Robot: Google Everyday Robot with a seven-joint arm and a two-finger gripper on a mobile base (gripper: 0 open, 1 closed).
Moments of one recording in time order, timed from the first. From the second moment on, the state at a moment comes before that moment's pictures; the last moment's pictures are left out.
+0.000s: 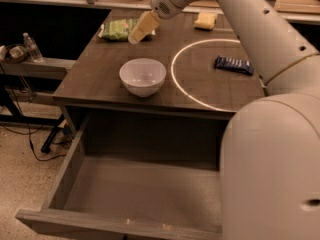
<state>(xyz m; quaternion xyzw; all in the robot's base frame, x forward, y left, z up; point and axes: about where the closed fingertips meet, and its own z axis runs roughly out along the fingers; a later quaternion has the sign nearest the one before) 0.781 0.043 0.954 -0.56 0.71 0.12 0.42</state>
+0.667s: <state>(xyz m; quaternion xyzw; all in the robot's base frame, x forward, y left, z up) 0.874 0.066 0.901 -0.43 0.76 0.15 0.46</state>
